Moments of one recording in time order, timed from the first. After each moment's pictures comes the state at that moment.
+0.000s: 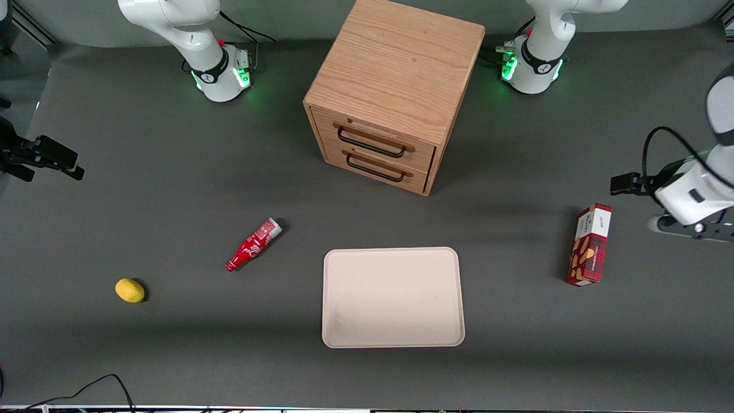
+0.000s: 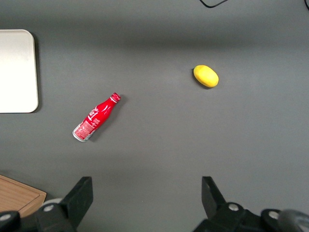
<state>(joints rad) -0.18 0.21 0.20 -1.62 0.00 1.59 0.19</state>
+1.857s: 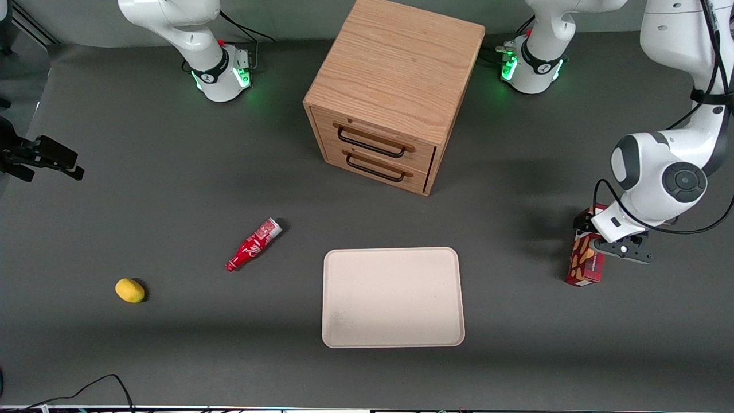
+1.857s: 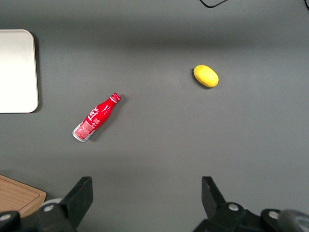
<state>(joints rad) -0.12 0.35 0.20 -2.10 0.04 2.48 0.35</state>
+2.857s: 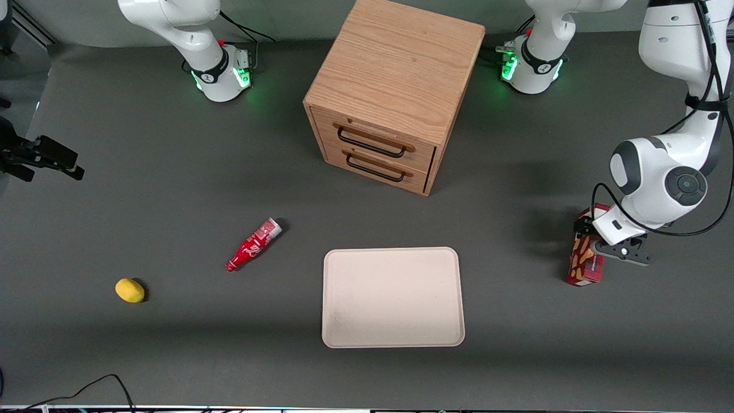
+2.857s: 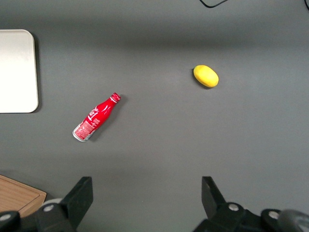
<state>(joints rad) -0.09 0.38 0.20 -2.10 -0.05 2.51 0.44</state>
